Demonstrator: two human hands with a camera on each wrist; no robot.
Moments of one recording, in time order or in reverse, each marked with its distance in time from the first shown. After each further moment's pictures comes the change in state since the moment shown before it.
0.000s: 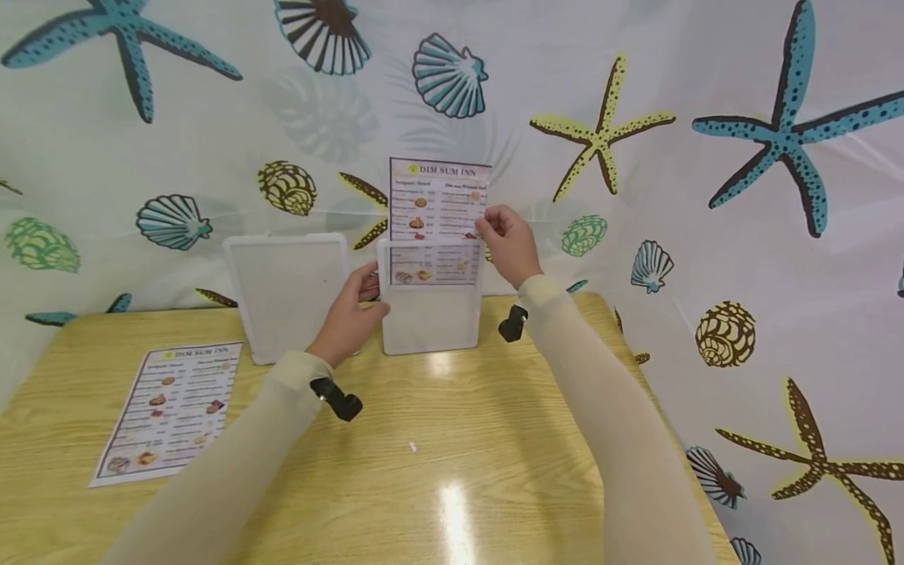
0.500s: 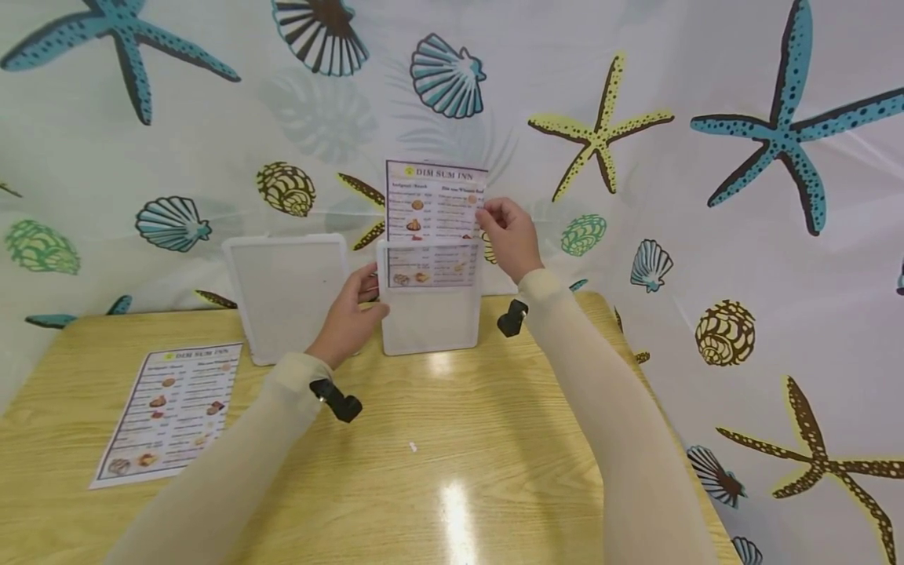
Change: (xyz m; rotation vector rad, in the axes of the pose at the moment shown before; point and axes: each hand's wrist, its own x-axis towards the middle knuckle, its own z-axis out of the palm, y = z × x) left_hand 0.000 -0.003 0.001 -0.009 0.005 0.018; right_hand 0.003 -0.008 -0.003 0.052 0.030 -0.008
